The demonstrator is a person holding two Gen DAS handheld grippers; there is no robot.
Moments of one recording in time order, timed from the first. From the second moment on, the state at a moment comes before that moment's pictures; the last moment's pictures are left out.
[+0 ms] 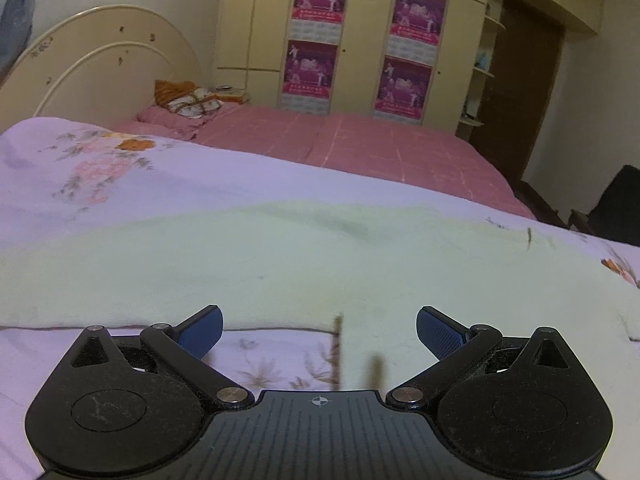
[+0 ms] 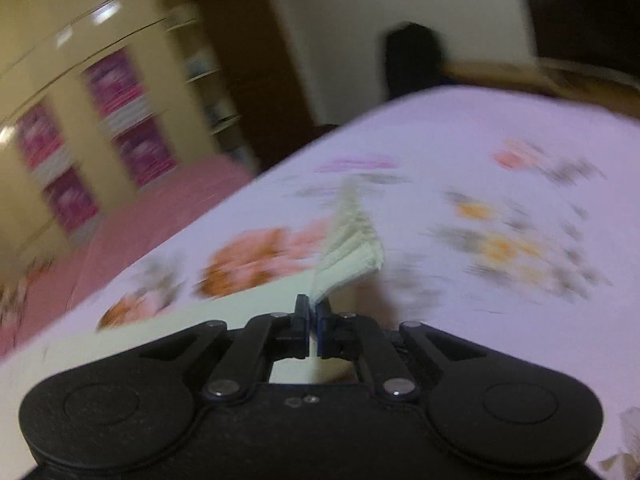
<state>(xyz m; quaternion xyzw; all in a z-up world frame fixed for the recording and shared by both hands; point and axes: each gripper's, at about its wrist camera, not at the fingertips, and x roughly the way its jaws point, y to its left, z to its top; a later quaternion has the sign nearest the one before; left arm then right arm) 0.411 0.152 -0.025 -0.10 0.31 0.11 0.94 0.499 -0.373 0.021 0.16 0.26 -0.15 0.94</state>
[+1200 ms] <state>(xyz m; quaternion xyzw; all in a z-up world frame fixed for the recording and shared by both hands) 0.476 0.106 -0.029 -0.23 0.32 0.01 0.92 0.487 -0.107 0.011 0.07 0.30 0.16 0.94</state>
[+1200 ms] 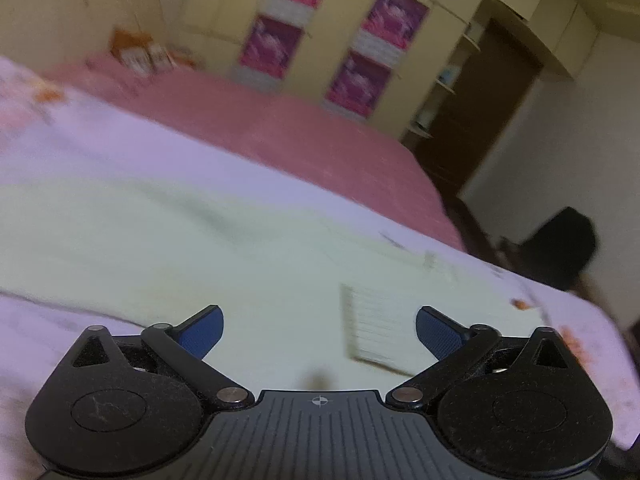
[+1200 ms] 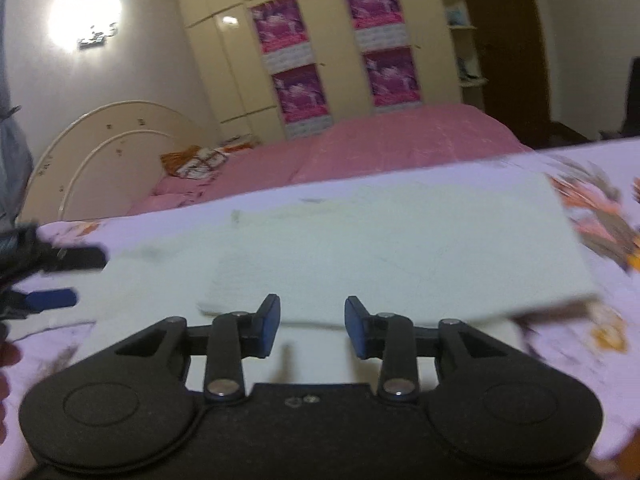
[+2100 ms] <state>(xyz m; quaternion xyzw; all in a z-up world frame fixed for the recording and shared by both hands) 0.526 0.128 -0.042 -0.28 0.31 -0.02 0.91 0.481 -0.191 -0.015 0.13 0.33 0.05 0.93</state>
